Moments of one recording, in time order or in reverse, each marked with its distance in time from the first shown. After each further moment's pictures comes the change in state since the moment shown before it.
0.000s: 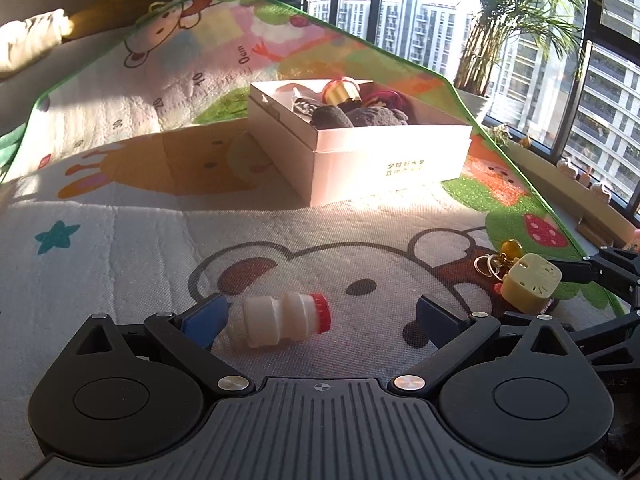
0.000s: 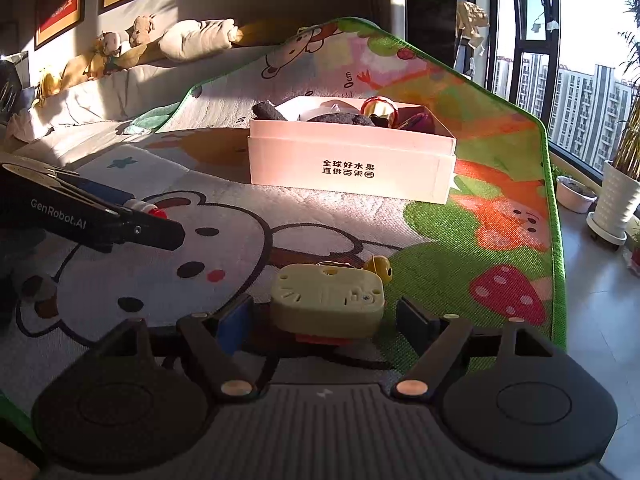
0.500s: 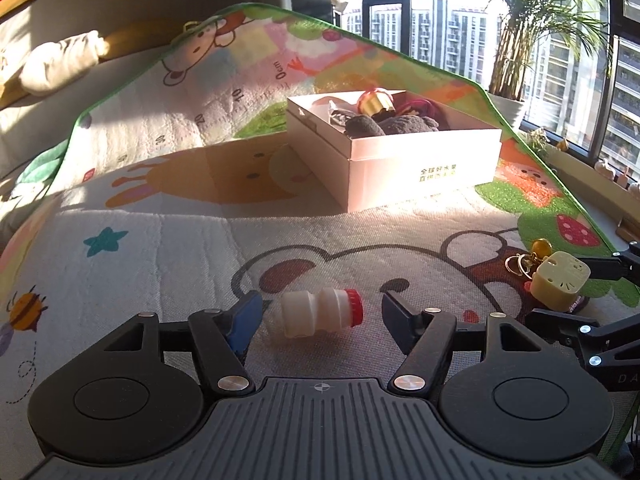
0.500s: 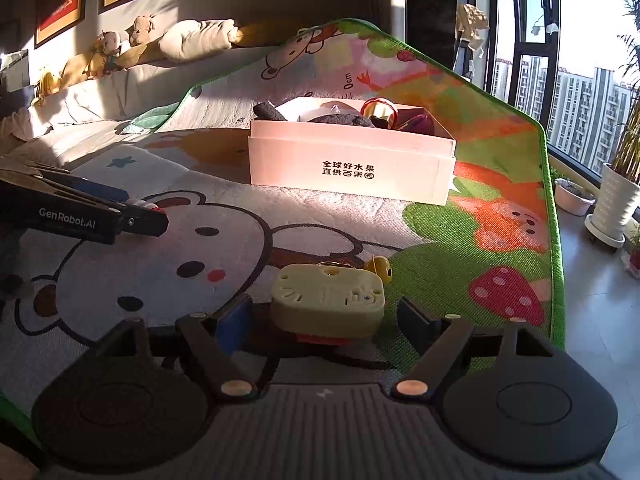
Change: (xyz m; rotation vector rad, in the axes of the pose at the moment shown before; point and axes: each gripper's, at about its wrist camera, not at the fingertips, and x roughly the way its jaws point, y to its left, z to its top) left arm -0.012 -0.002 -0.006 0.004 -0.033 0.129; right arm 0.000 0.001 0.000 -0.006 -0.003 -0.006
